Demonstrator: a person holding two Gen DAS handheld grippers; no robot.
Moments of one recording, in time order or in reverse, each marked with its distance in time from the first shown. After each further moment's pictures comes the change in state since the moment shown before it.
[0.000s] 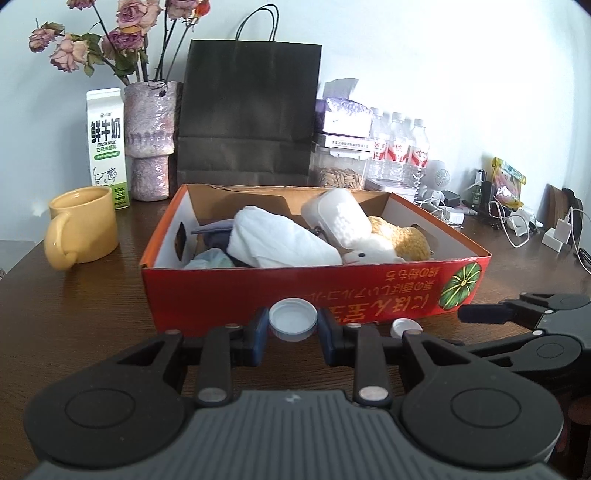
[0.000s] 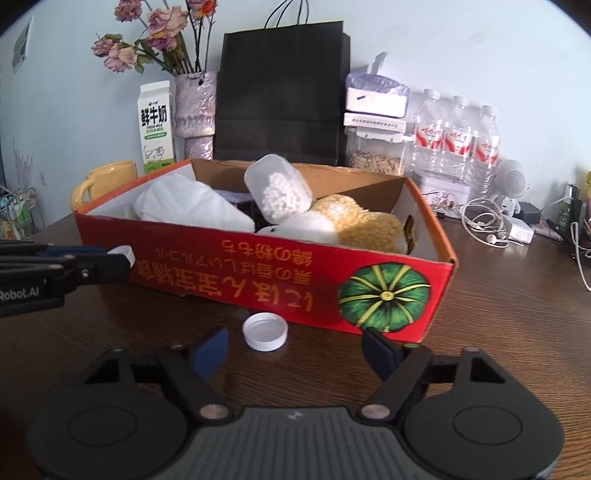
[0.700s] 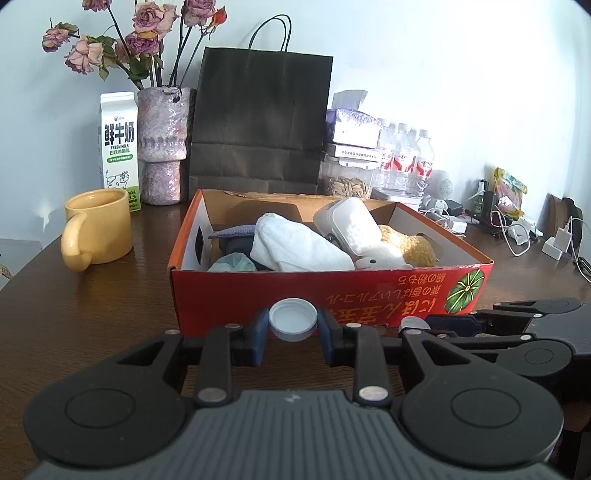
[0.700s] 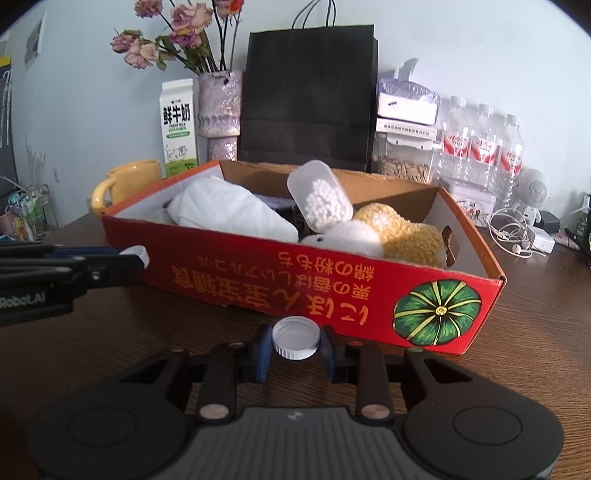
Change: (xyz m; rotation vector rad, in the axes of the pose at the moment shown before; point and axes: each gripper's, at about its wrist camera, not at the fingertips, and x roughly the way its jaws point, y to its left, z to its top) left arm -0.015 0.012 0.000 -0.011 -0.030 0.005; right arm -0.001 0.027 0.007 -0.017 -0.021 0.040
